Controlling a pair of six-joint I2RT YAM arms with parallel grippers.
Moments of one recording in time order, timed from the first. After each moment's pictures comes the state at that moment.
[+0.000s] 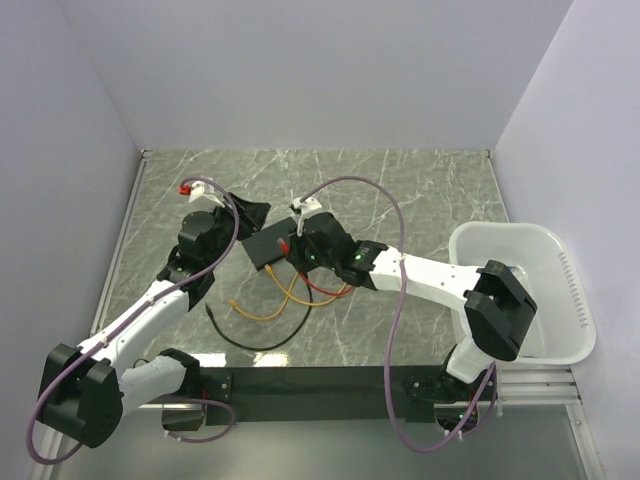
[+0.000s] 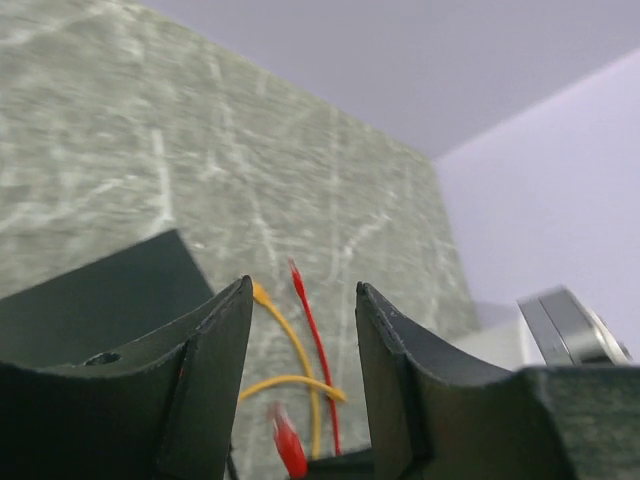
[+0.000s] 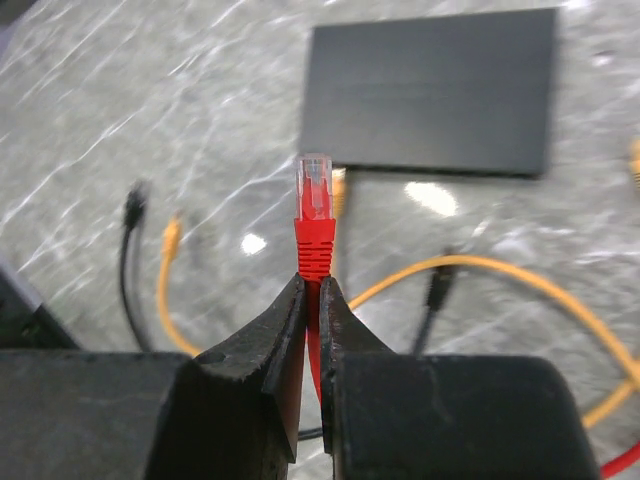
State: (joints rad) left arm -0.40 1.06 0.63 0.32 -0.04 -0.78; right arm 0.95 1.59 1.11 -0.07 0.09 0.43
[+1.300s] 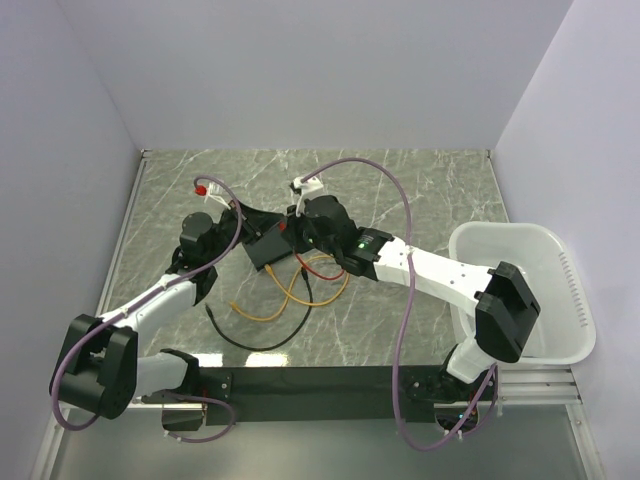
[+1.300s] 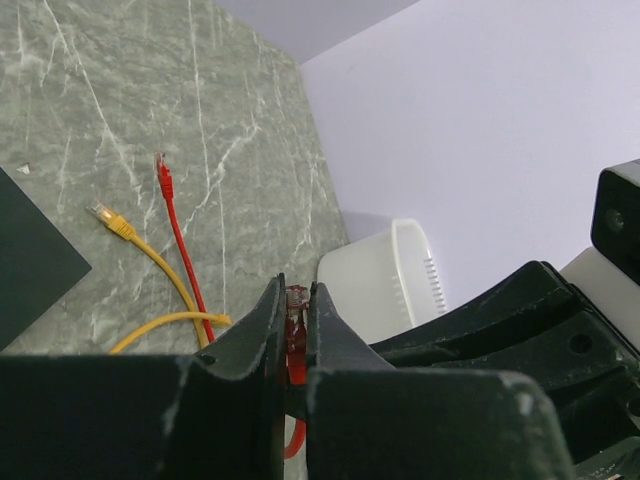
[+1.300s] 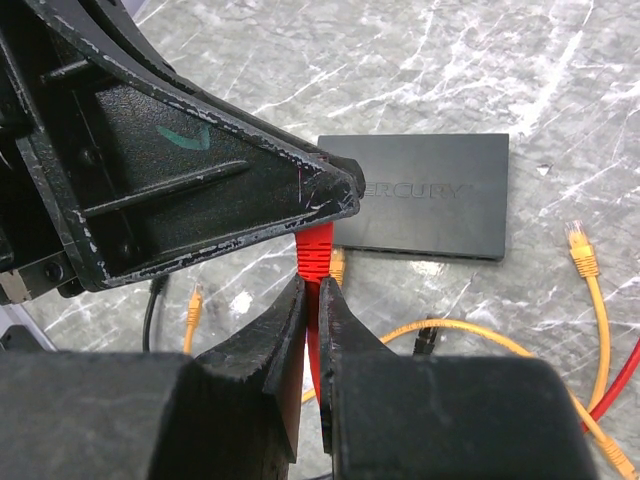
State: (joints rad) left arm -0.32 1.21 0.55 0.62 0.40 -1.03; right arm 0.93 1.58 1.23 -0.08 0.14 0.37
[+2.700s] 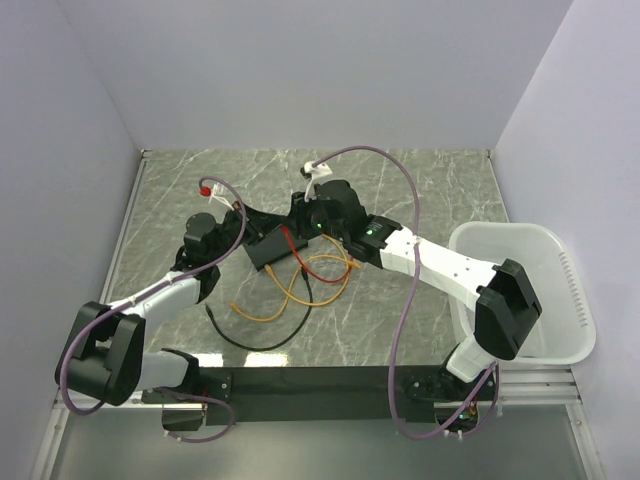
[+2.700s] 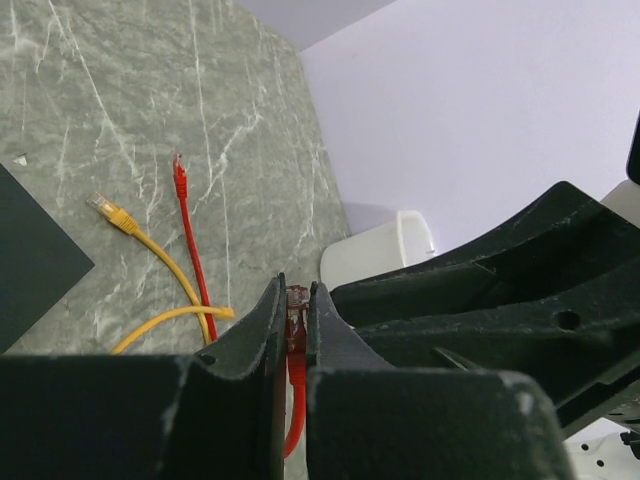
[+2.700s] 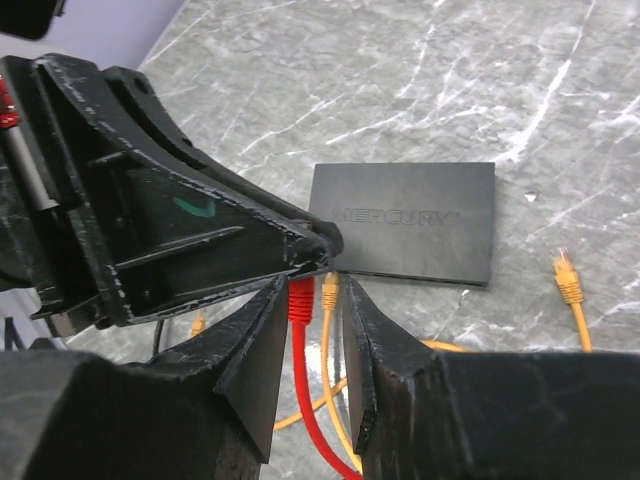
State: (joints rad) left arm -0.32 1.27 0.54 0.70 0.43 -1.04; right arm 0.84 1.58 1.26 -0.07 0.03 0.38
